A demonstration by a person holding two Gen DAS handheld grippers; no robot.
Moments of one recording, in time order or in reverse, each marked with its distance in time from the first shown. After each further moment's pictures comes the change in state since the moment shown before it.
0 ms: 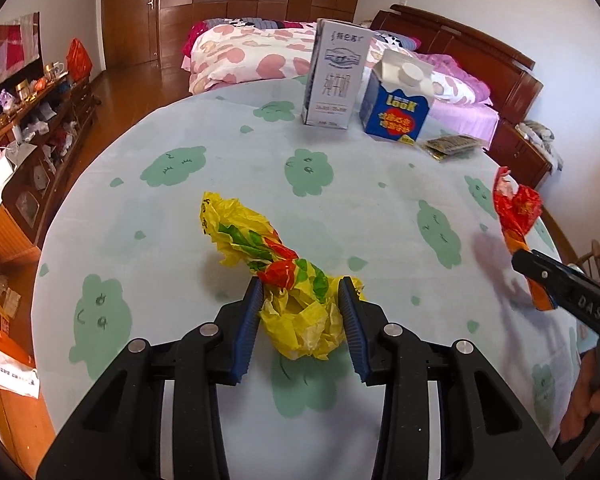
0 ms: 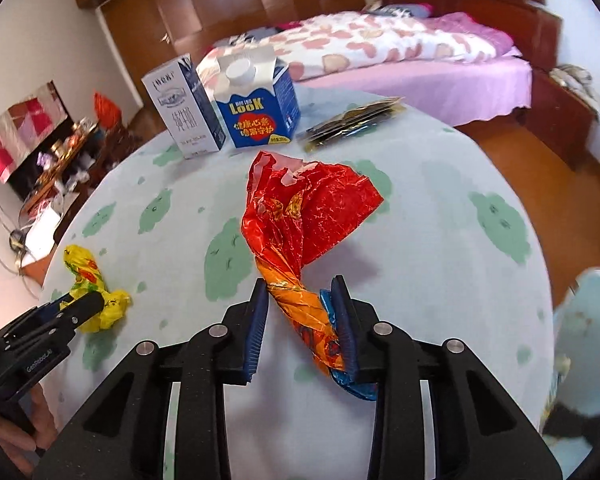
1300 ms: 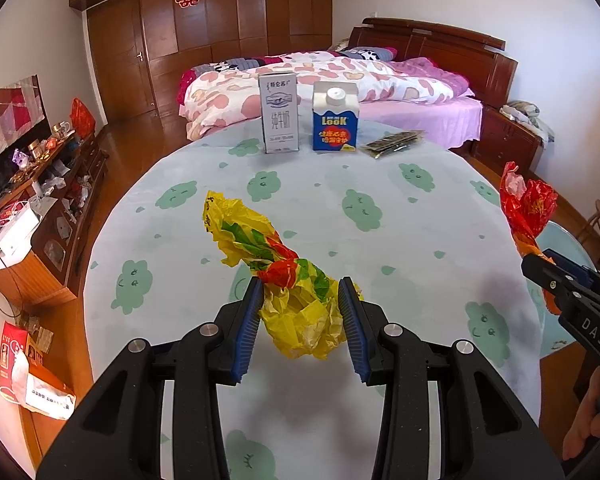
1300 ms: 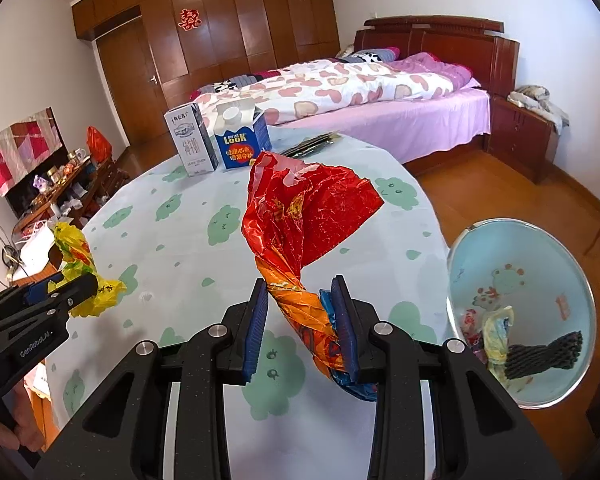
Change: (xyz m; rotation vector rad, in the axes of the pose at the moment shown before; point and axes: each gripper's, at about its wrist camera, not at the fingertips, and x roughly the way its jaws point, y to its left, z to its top) left arm -0.093 -0.072 -0.047 0.153 -0.112 0.071; right arm -0.113 -0.015 -0.066 0.016 -0.165 -0.072
